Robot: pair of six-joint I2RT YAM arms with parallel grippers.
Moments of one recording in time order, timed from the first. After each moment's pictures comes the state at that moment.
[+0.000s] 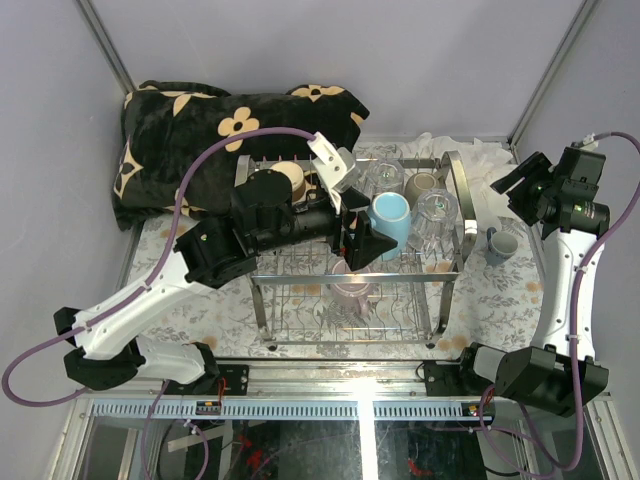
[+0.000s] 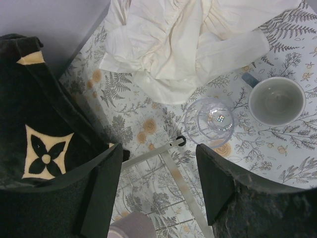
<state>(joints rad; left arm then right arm) -1.04 1.29 1.63 -0.43 0.17 -0.16 -0.32 1.20 1.36 -0.82 -0.20 0.58</state>
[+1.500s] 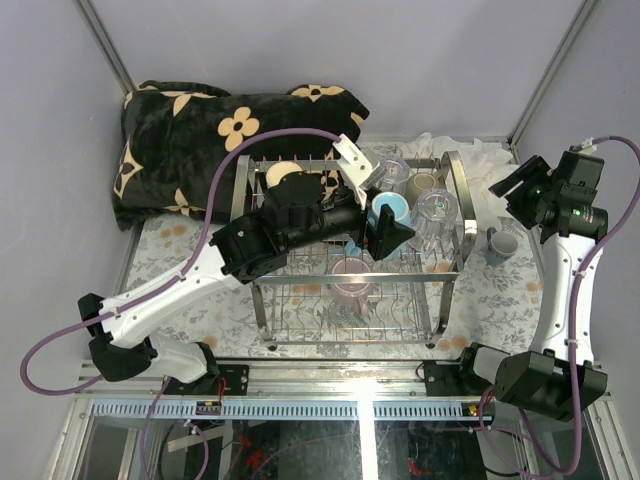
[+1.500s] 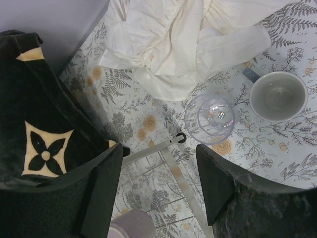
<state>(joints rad) -1.04 1.38 1.57 -0.26 0.10 -0.16 -0.32 1.17 1.33 -0.82 -0.21 0.58</state>
